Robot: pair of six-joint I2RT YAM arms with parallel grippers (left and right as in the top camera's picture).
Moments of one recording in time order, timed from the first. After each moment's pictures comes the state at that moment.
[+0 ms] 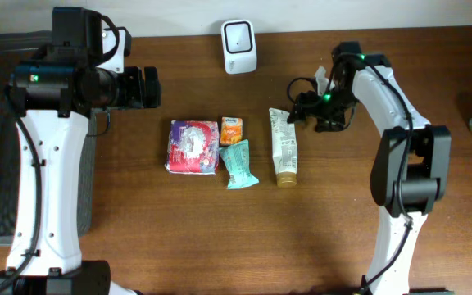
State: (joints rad) left arm -0.07 1.69 2.00 -1.32 0.10 -0.09; right arm 0.04 2.26 1.81 -1.08 -0.53 0.10
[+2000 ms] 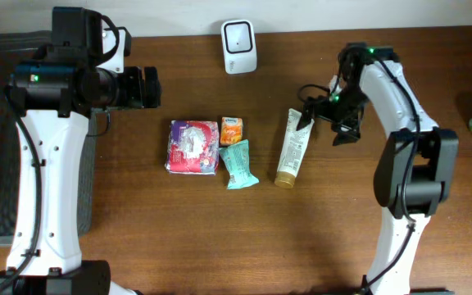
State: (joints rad) left arm -0.07 1.69 2.00 -1.32 0.10 -0.09; right arm 0.02 2.23 1.87 -1.35 -0.39 0.25
